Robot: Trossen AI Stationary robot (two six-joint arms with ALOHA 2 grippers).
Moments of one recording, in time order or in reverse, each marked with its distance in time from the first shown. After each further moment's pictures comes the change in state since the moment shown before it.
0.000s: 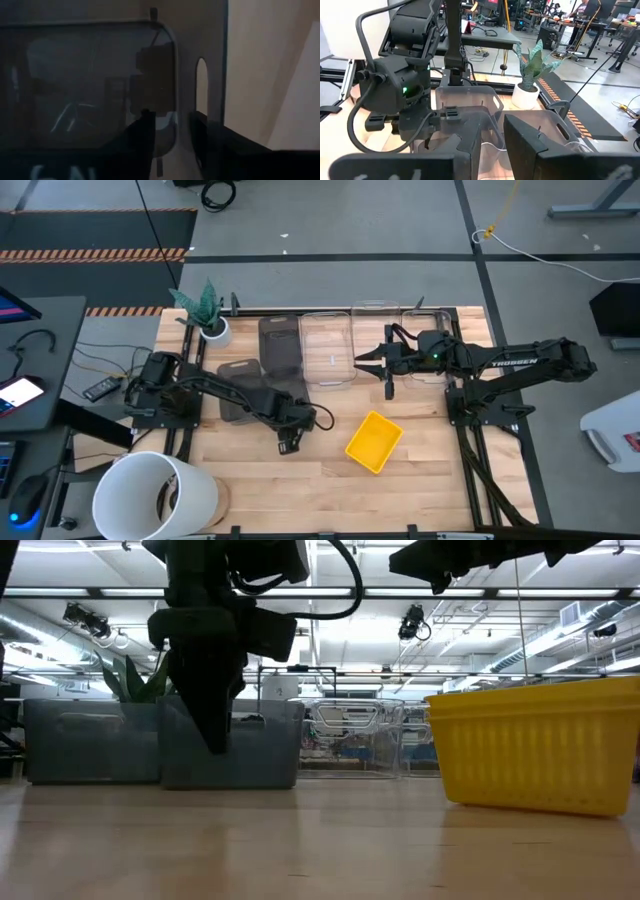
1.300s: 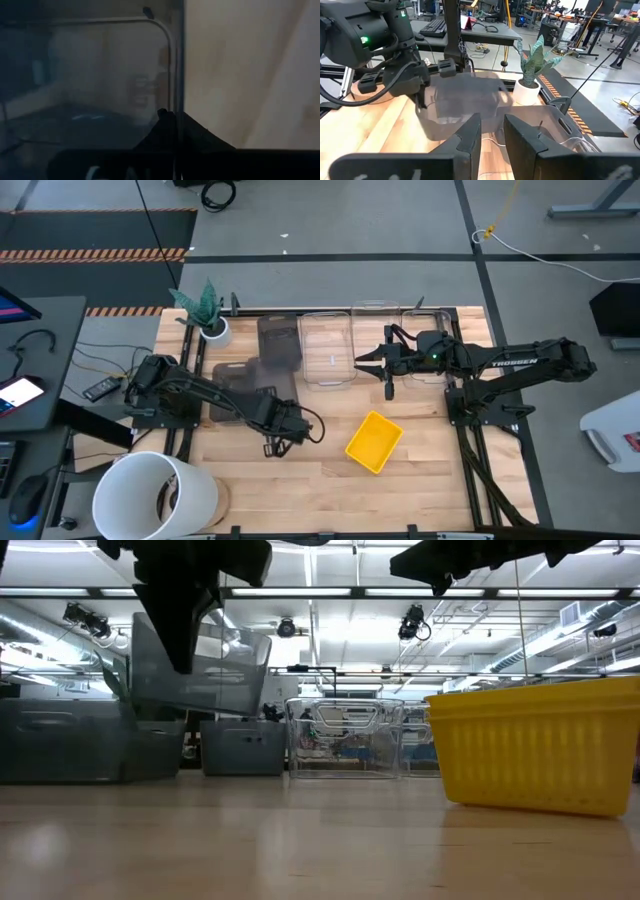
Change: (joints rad) left arm -0.105 -0.028 0.272 -0.529 -0.170 -0.083; right arm 0.000 0.000 0.000 -0.019 0.000 0.003
